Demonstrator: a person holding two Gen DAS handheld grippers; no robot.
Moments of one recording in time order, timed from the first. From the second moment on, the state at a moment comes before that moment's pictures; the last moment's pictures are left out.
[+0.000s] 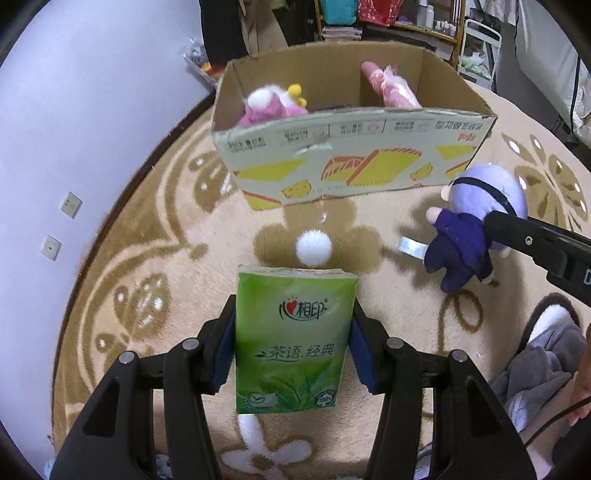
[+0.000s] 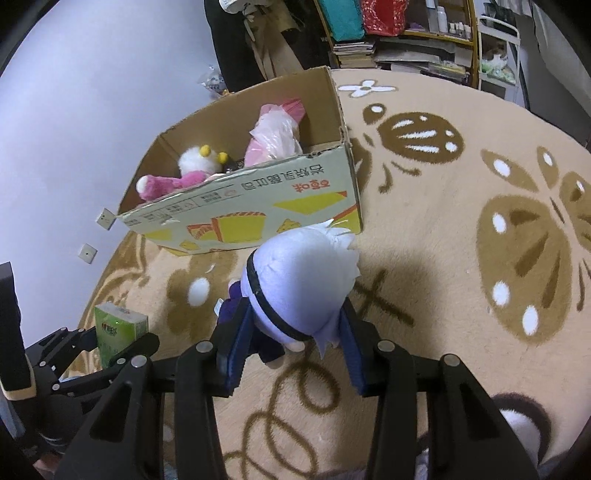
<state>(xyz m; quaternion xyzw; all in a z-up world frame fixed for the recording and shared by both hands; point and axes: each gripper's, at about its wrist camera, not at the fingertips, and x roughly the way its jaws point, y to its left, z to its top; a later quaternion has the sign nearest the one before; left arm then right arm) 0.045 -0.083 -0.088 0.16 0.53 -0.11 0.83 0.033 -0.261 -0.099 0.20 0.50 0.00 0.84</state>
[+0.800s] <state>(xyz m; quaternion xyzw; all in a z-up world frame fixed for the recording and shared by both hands) 0.061 -0.079 -0.042 0.17 0.45 -0.10 0.87 0.024 -0.249 -0.040 0.18 0.43 0.03 0.89</state>
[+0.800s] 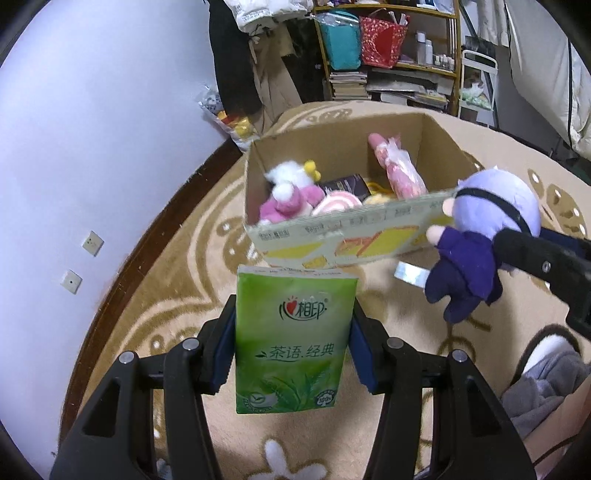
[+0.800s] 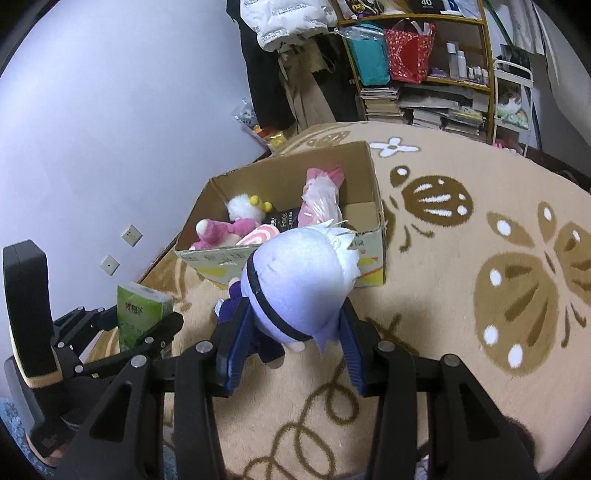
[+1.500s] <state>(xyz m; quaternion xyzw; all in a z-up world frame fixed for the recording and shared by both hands) 0.121 -0.098 0.009 0.18 0.40 -0.10 0.89 0.072 -0.269 0.005 0.17 0.40 0.03 0.90</state>
